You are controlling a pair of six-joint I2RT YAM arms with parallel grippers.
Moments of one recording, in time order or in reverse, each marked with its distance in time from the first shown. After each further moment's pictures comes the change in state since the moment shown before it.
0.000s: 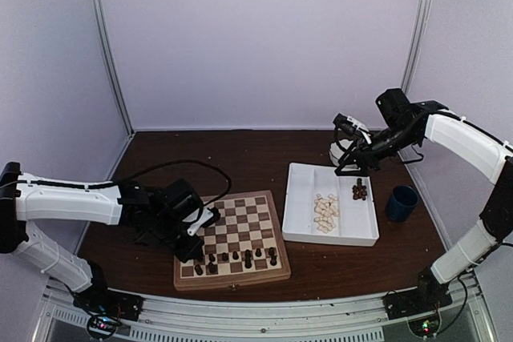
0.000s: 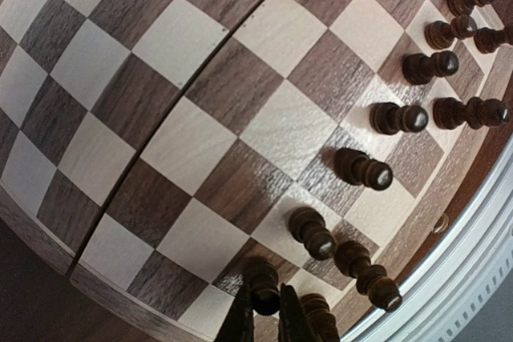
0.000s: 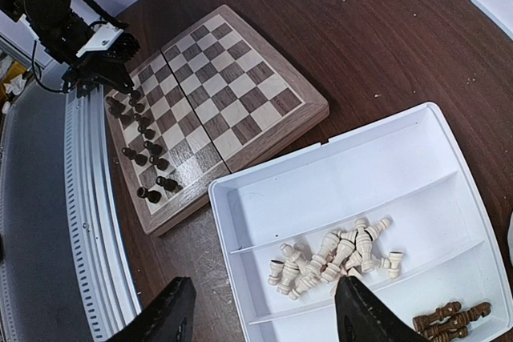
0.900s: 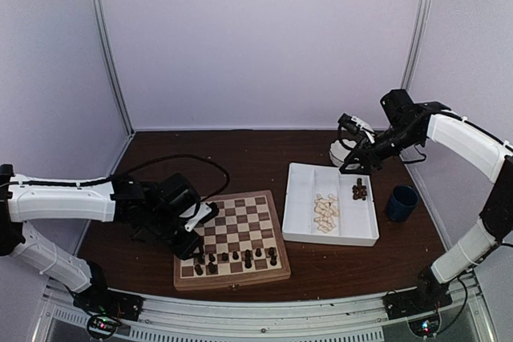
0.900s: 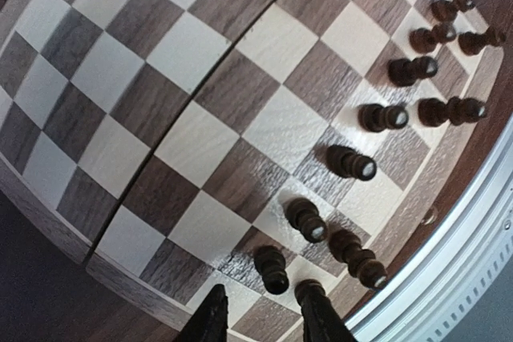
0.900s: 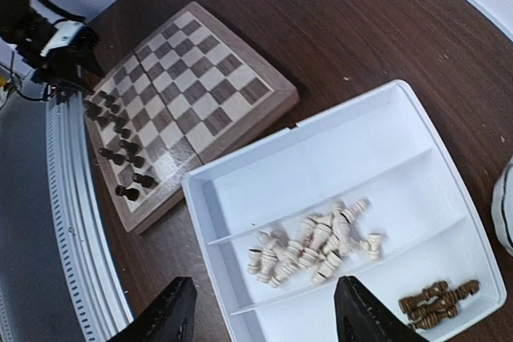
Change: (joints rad) left arm -0.002 -0.031 0.026 -0.048 -0.011 0.011; right arm -0.032 0.000 -0.008 0.008 0.035 0.014
